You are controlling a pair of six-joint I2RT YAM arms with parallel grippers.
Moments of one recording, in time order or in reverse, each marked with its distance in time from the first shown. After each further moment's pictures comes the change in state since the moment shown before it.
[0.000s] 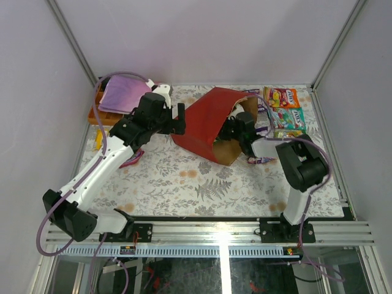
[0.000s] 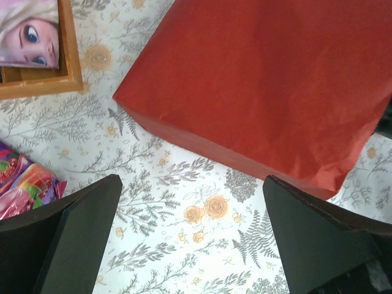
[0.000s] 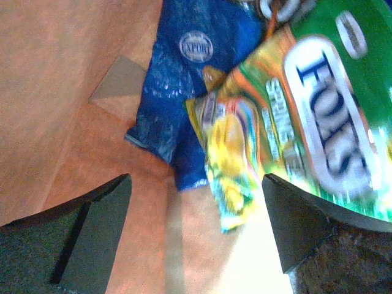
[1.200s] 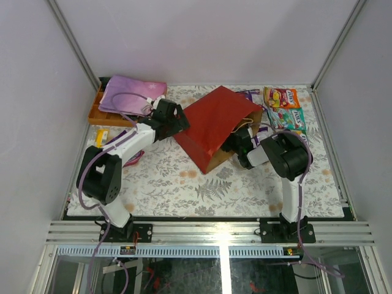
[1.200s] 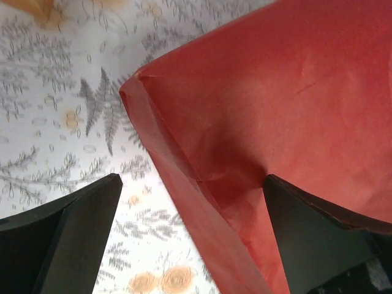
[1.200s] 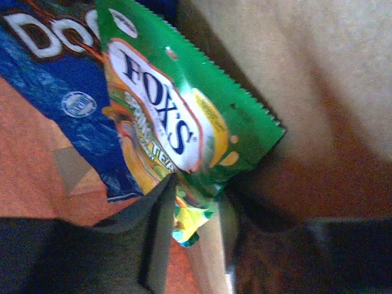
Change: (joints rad) left arm 0.117 0.332 -0.184 0.307 -0.010 -0.463; right arm 0.011 0.109 -0.214 0.261 0.328 0.664
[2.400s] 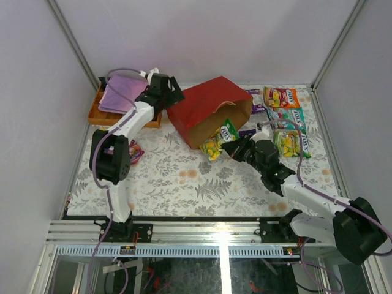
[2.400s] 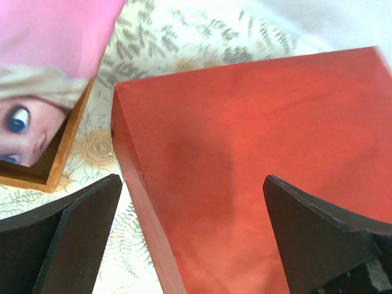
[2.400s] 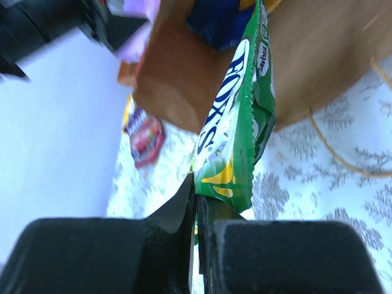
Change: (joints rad) left arm 0.146 0.322 0.428 0.057 -0.012 0.093; right arm 0.119 -0.891 -0.288 -0.411 0.035 -0.392
